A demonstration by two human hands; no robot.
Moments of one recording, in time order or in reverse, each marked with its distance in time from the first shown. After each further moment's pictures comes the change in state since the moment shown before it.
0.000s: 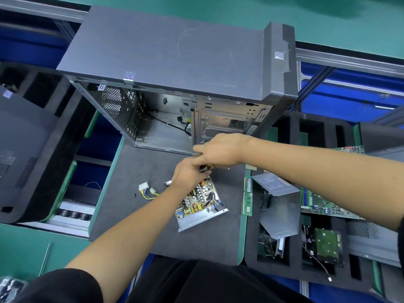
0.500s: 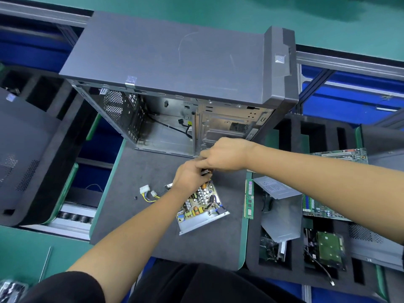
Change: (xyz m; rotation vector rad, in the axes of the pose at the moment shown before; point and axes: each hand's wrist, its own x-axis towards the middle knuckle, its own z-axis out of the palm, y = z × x) left_hand 0.001 -0.001 0.000 0.027 0.025 0.089; right_hand -0.006 -0.004 0.006 -0.127 0.048 0.044
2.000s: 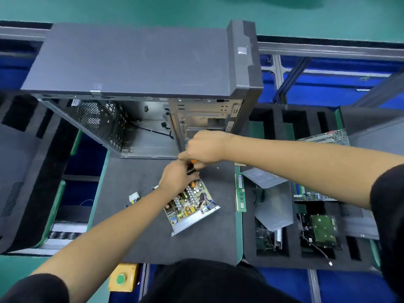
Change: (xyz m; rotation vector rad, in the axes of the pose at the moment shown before) left_hand 0.013 -0.012 0.003 0.190 -0.042 0.137; right_hand 0.002 0.004 -0.013 0.112 -0.073 0.106
